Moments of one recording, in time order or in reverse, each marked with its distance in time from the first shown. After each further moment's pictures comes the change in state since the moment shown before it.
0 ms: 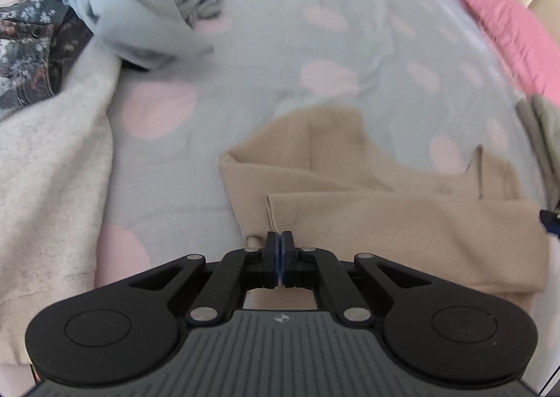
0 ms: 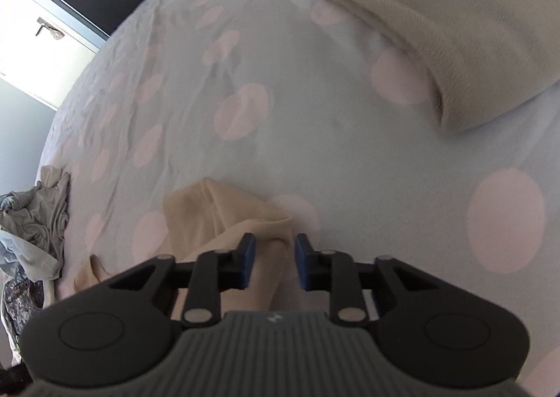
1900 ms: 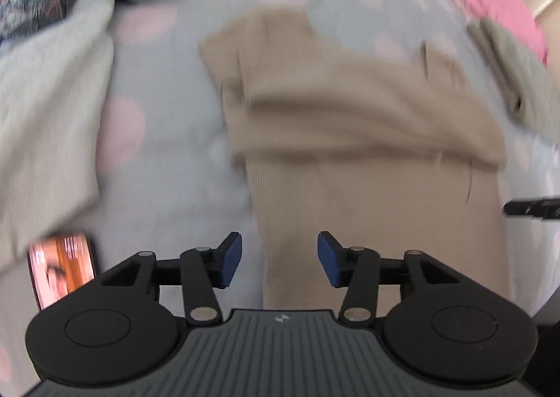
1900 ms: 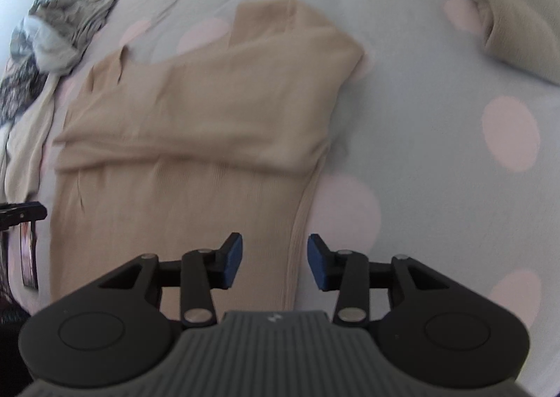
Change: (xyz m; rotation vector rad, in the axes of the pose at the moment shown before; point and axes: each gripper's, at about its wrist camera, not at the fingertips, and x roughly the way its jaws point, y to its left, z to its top) left arm -0.056 -0.008 -0.116 0.123 0.152 -0.060; right arm -0.056 0.022 -0.131 -0.495 0.285 -0.039
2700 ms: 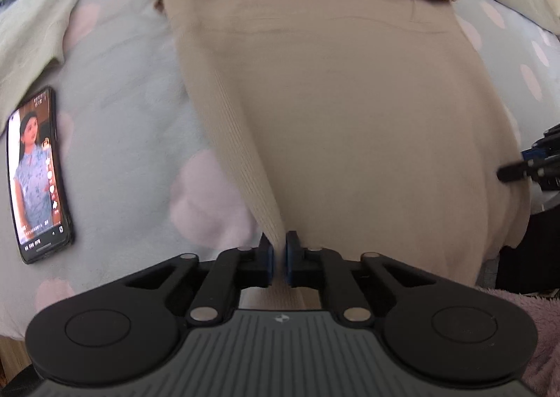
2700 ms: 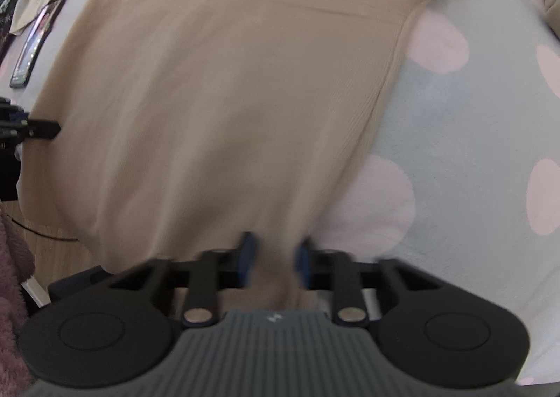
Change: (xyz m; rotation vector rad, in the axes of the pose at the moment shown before) left arm -0.016 -0.067 -0.136 0.160 0.060 0.055; right arm 0.004 0.068 -0.142 -0.316 0.190 -0.085
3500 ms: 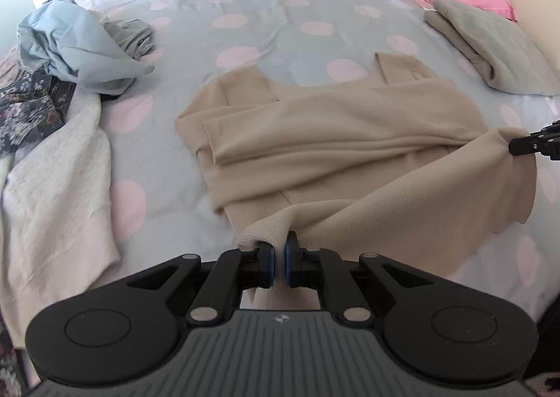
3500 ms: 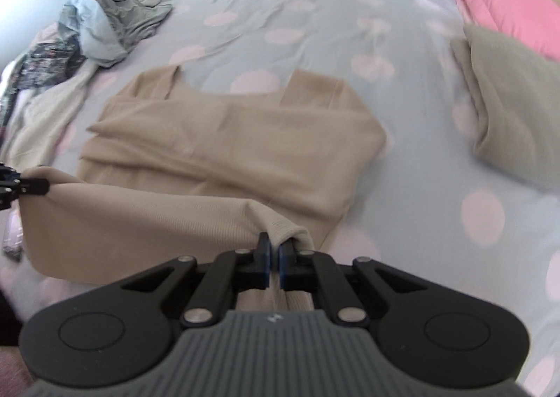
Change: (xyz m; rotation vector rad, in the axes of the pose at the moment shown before) left arm -0.018 0.047 0.143 0.074 -0.277 0.080; right arm -0.078 -0.056 0.113 0.124 -0.394 -0.098
